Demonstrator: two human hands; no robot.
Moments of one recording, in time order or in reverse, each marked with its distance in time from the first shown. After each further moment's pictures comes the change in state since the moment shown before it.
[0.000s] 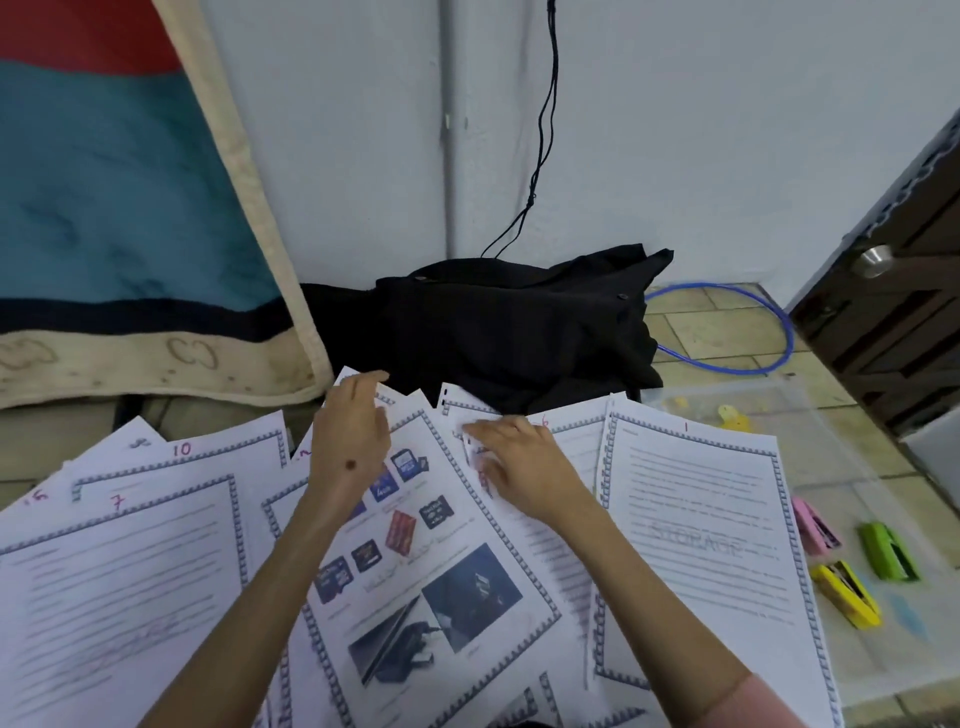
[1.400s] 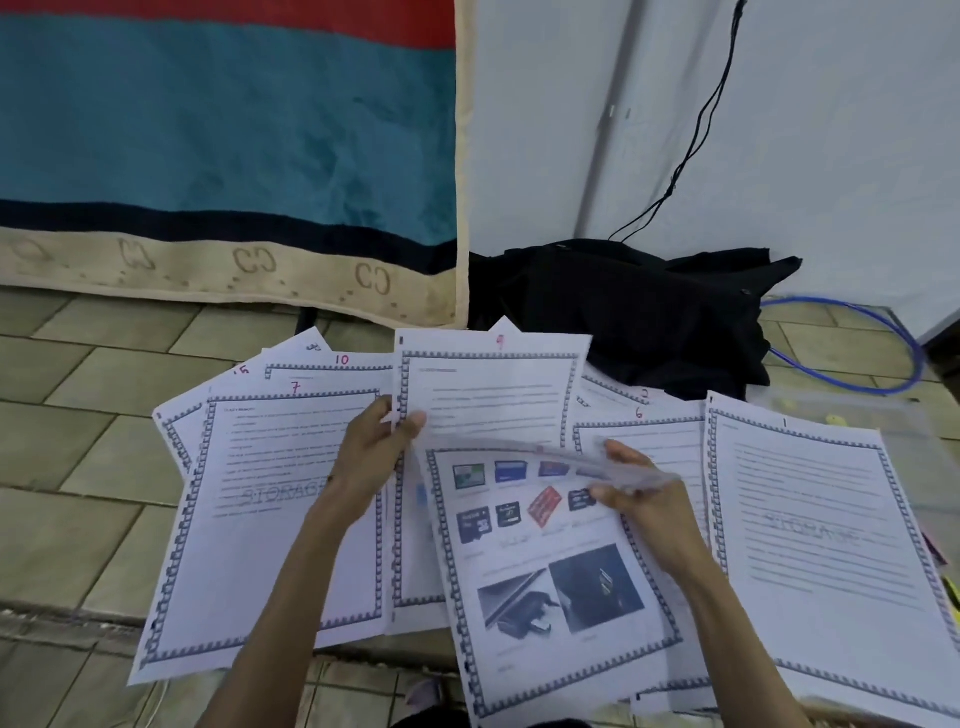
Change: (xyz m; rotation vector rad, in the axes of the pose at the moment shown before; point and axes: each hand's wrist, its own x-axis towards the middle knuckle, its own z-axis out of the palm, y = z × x) left_hand -0.124 -0.049 -0.087 -0.916 -0.031 -0.432; right_hand -0.088 -0.027 0.019 1.133 0.128 0.391
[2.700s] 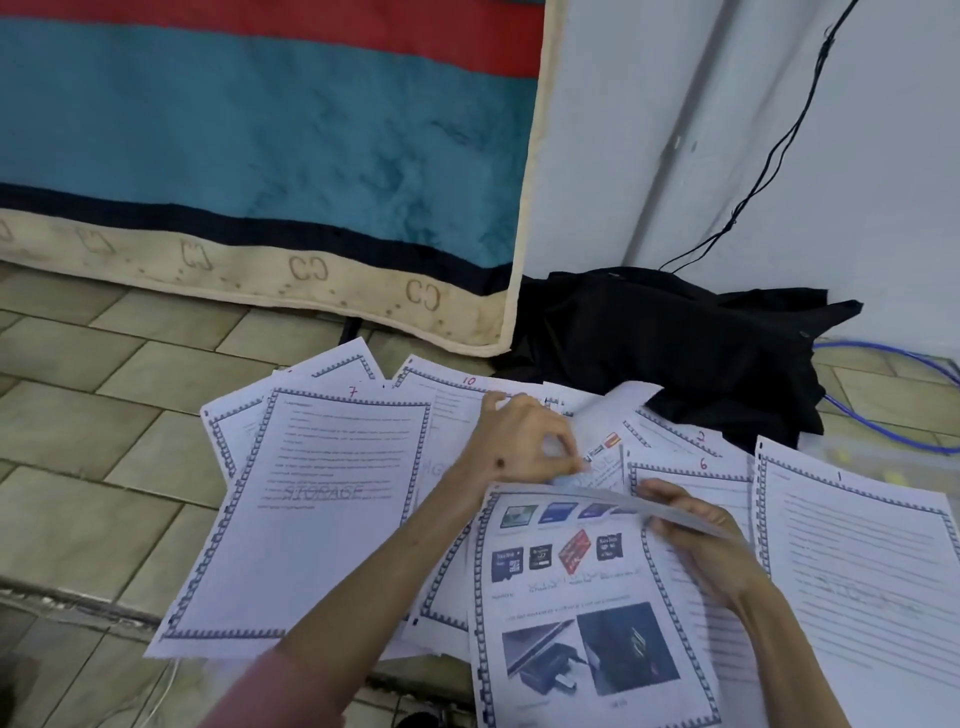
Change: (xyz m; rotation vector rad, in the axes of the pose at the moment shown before) left_hand 0.044 0.024 0.066 0.941 -0.345 0.453; right_hand 0.032 0.015 -0.018 0.308 -0.142 0.055
